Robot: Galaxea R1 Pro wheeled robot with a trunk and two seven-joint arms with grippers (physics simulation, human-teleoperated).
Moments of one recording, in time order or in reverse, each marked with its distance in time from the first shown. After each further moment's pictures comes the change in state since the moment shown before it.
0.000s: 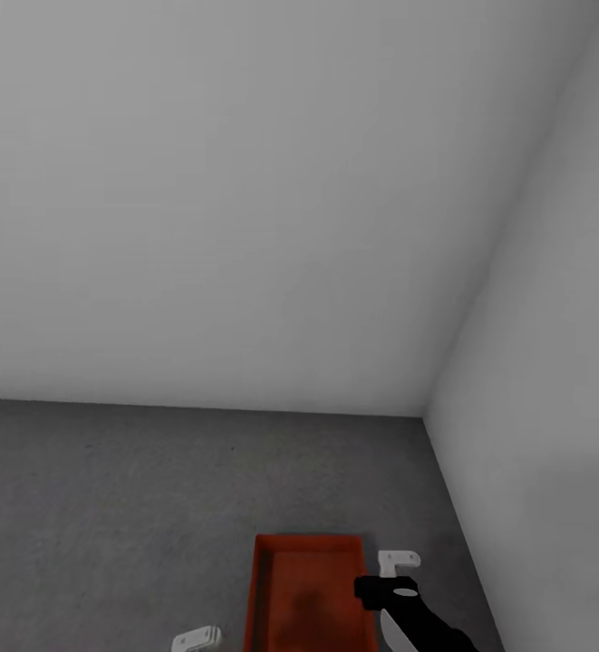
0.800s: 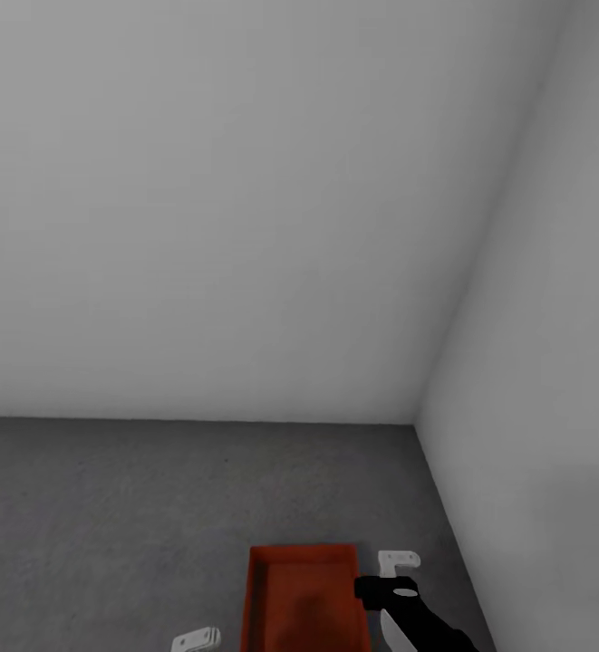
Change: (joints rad) left arm 0.000 0.001 0.003 0.005 -0.001 -0.001 0.000; right arm 0.000 0.000 0.000 0.000 0.000 0.000 0.000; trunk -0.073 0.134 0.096
